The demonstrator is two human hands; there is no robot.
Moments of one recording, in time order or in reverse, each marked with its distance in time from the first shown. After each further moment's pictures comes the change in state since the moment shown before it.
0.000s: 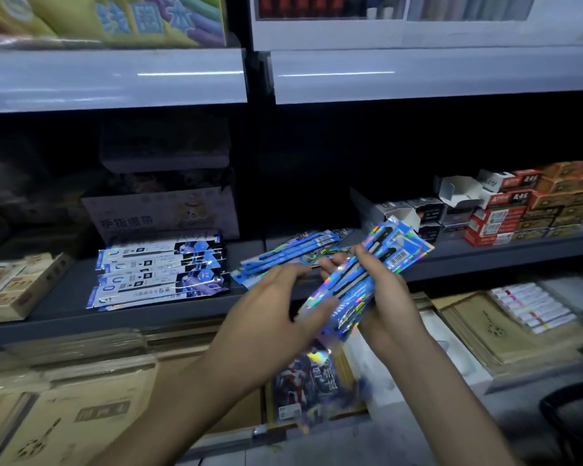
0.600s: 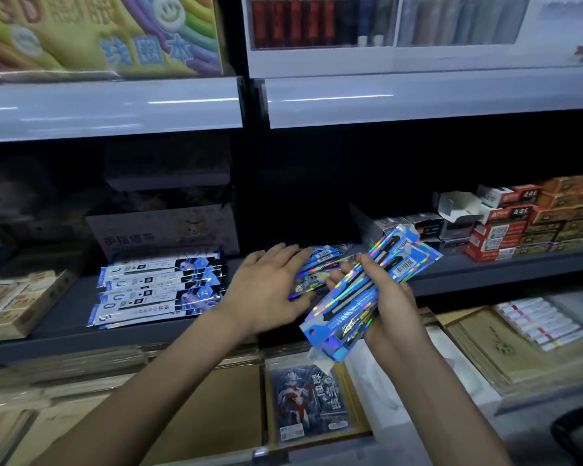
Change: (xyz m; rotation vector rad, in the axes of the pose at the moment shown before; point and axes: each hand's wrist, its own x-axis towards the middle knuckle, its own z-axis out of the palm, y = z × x) left_hand 0.085 -0.048 0.006 0.729 -0.121 0.176; right_hand 0.006 -0.011 0.003 0.036 0.072 -0.037
